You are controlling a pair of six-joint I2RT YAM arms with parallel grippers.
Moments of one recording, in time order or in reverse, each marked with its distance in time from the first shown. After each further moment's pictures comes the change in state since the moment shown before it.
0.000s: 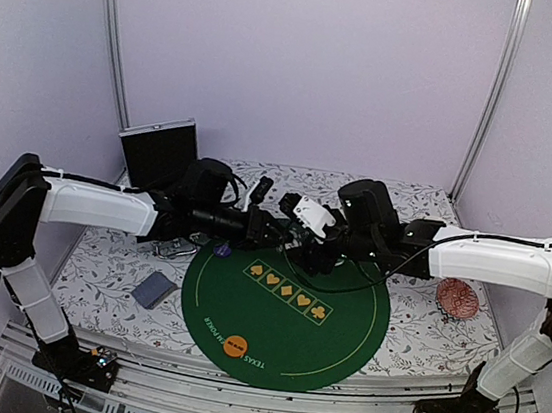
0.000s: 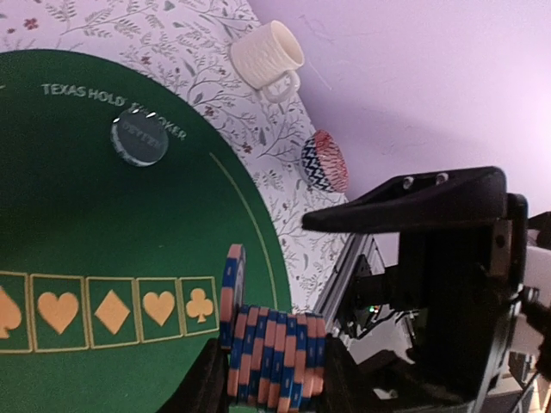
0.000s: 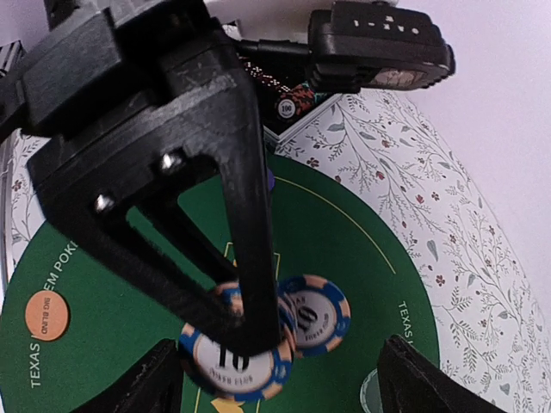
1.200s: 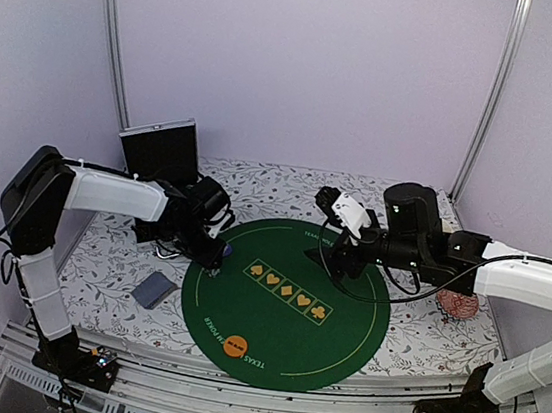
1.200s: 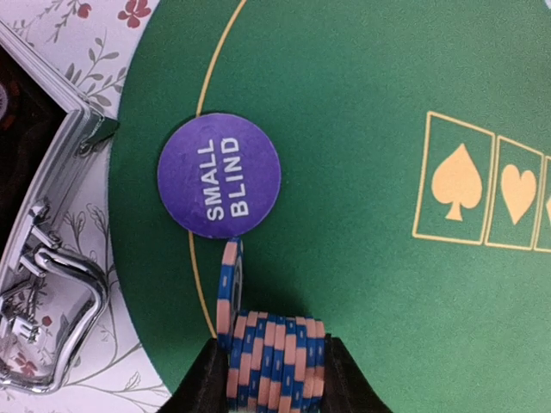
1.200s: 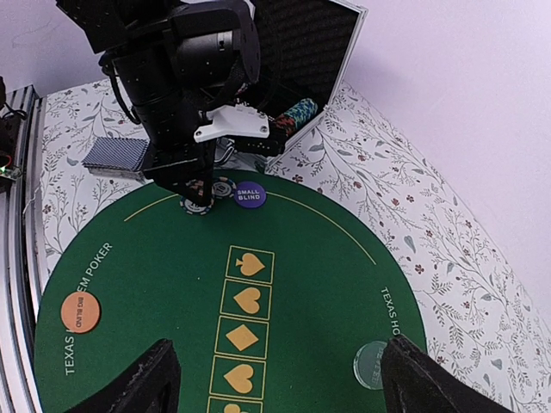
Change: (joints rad) left arm 0.114 0.117 0.083 -0.734 -0.578 0.558; right arm -0.003 -0.262 -0.155 -0.005 -0.039 0.084
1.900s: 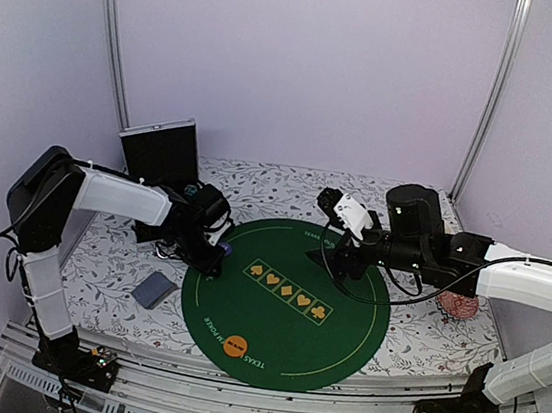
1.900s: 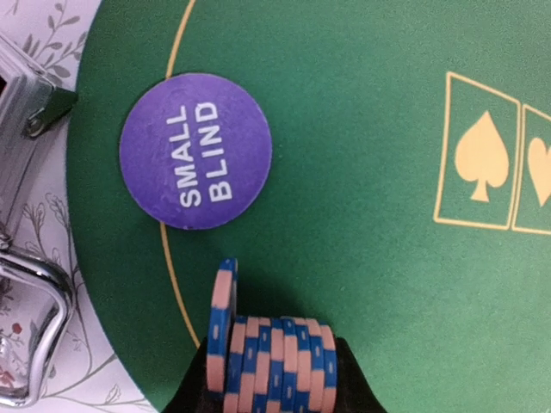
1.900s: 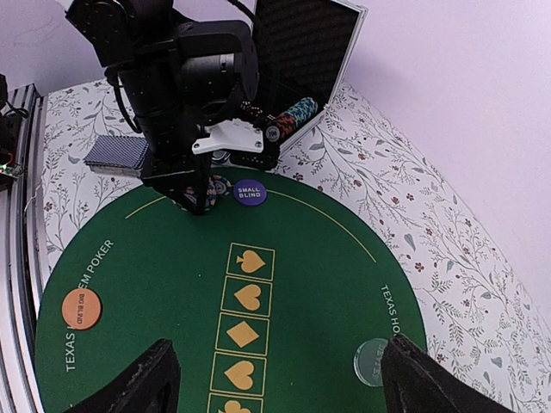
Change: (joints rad) left arm 0.005 0.037 -0.018 0.011 0.030 0.017; right arm 0.000 -0.017 -0.013 -0.003 0.000 -0.002
